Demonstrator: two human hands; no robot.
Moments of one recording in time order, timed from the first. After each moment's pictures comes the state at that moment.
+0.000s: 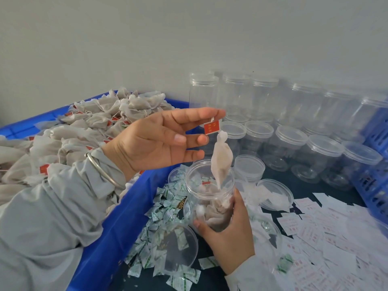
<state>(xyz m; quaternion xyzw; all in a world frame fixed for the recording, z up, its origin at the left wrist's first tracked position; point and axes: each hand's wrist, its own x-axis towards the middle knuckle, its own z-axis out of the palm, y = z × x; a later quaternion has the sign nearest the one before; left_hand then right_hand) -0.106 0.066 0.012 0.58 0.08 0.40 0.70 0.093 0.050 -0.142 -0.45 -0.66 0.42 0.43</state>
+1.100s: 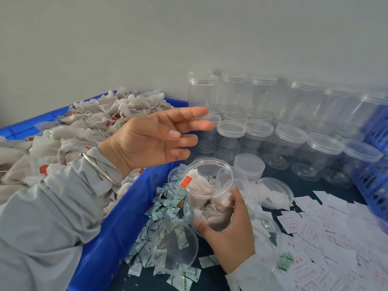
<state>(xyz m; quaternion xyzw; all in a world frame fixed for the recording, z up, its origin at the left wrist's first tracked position) -0.116 0.069 0.009 0.56 0.14 0.41 0.71 0.093 0.049 -0.145 -0.43 -0.66 0.41 0.45</state>
